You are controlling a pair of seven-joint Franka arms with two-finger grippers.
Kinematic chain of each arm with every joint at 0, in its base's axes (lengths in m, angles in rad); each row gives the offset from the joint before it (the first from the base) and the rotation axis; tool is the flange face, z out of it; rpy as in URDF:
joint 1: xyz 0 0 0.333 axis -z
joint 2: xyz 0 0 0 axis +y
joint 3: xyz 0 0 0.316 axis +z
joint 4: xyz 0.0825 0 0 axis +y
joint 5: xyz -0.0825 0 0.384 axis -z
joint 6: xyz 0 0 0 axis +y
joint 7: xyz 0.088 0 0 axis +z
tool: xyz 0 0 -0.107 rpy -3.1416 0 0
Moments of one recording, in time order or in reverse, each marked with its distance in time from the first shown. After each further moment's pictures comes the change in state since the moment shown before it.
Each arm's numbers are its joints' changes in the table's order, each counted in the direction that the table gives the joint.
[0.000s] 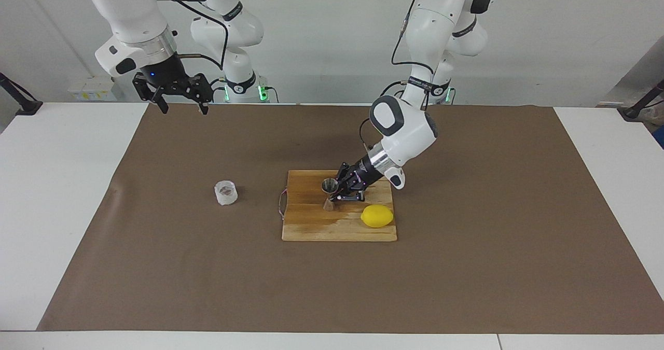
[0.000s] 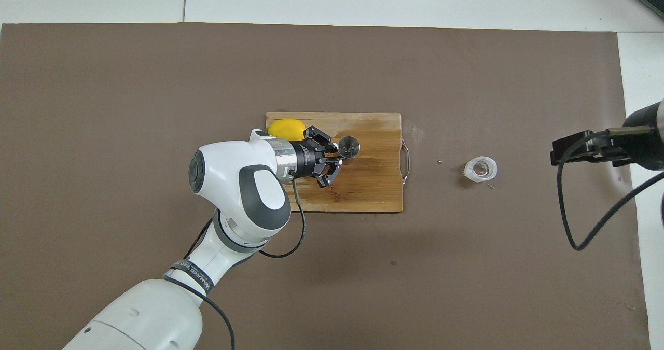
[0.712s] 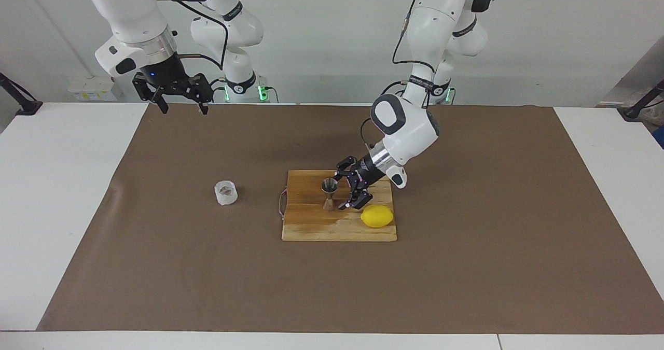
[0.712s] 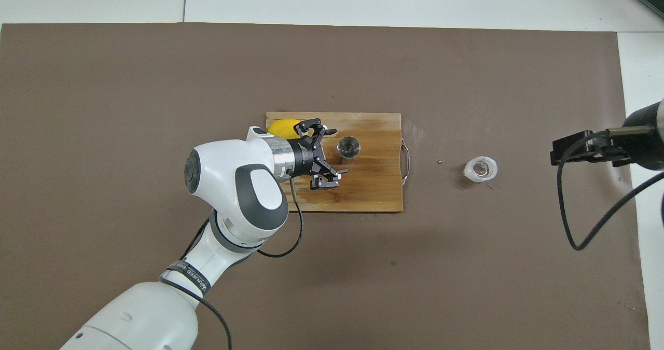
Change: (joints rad) left arm -0.001 -0.031 0.009 0.003 -0.008 -0.001 -0.032; right arm 0.000 0.000 0.000 0.000 0.000 0.000 0.000
